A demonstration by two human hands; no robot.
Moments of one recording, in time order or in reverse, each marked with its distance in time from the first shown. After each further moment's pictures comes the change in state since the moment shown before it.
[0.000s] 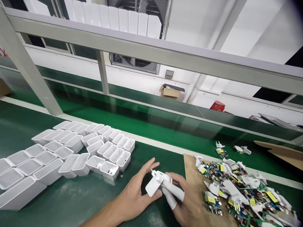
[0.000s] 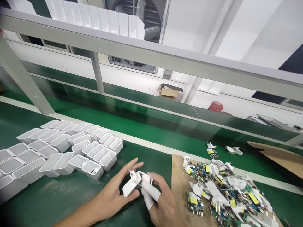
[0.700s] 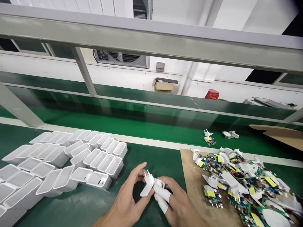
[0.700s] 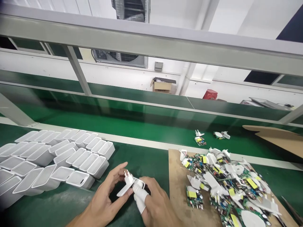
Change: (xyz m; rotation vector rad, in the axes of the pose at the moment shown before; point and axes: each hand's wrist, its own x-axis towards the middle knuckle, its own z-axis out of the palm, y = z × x) left_hand 0.006 -0.014 0.008 0.138 0.151 0.084; right_hand -0.012 0.008 0.010 0.028 -0.148 0.087
